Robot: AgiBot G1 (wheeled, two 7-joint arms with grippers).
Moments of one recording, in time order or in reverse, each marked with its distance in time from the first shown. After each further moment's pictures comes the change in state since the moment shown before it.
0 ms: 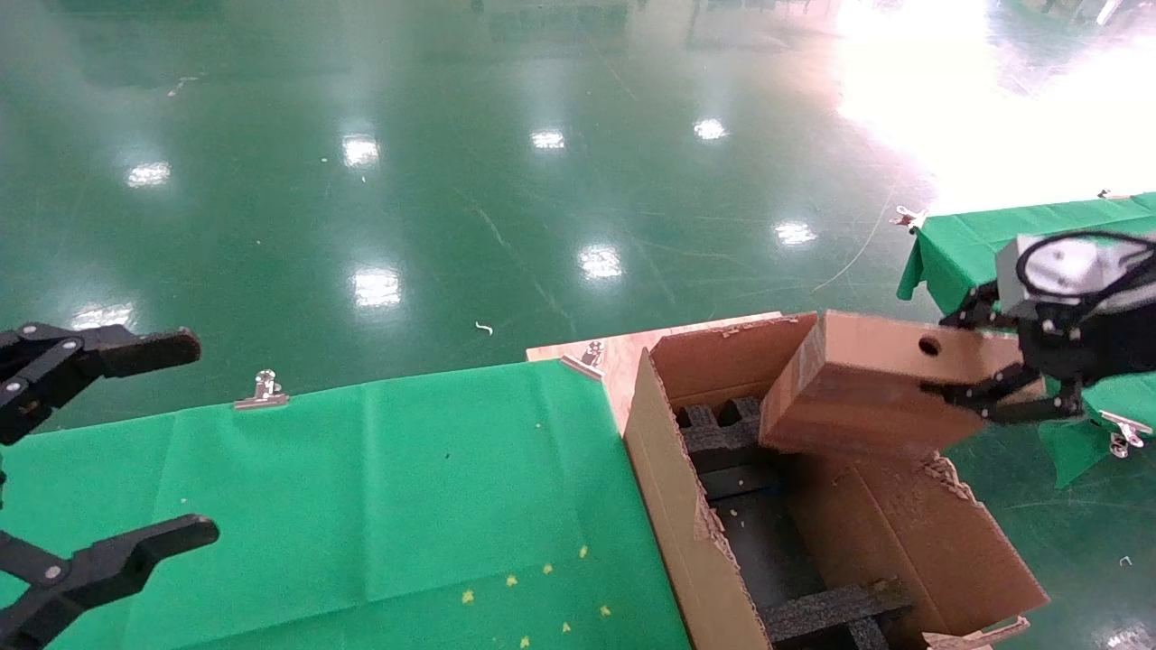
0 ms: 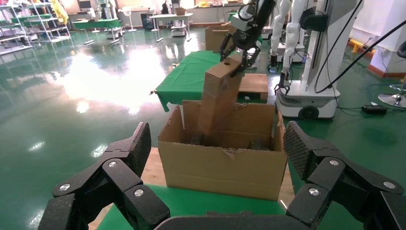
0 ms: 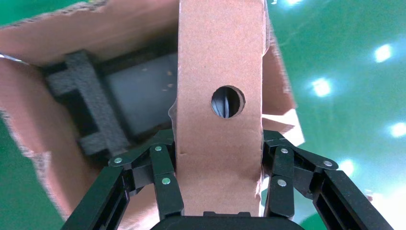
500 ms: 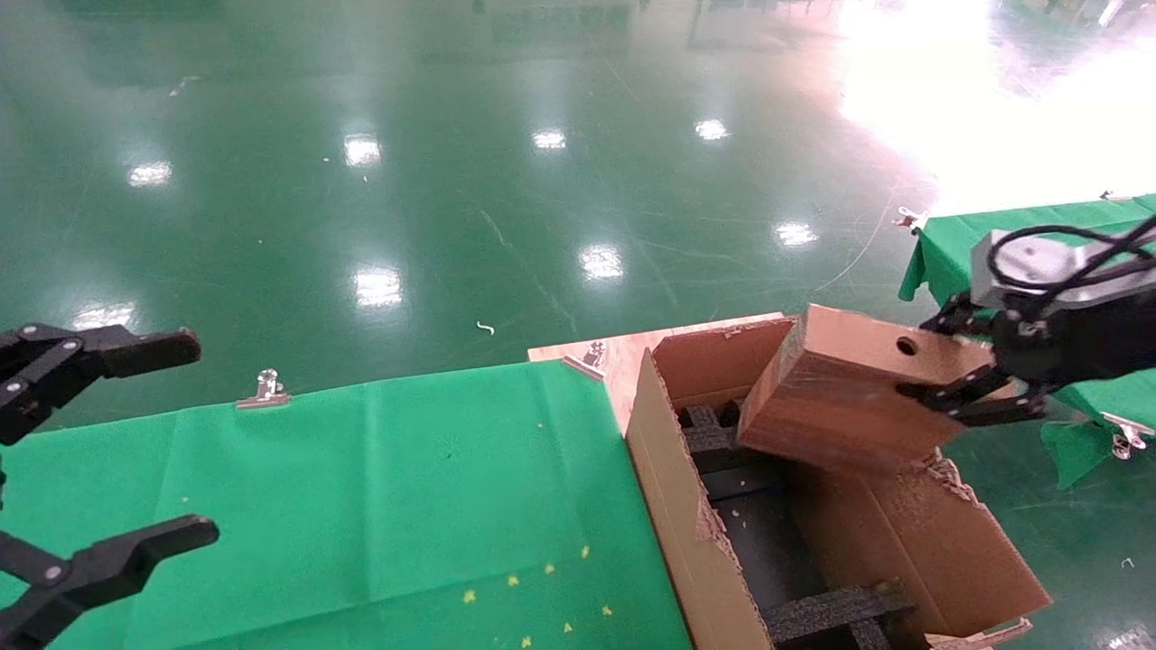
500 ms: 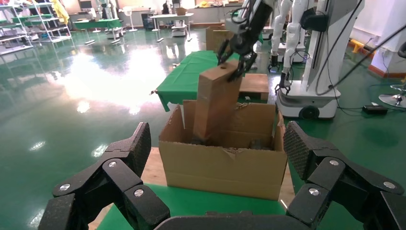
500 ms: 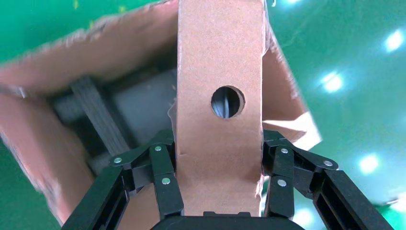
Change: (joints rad) left arm 0.000 0.000 0.000 0.000 0.000 0.000 0.000; right arm -0.083 0.055 -0.027 0.081 0.062 0.111 0.191
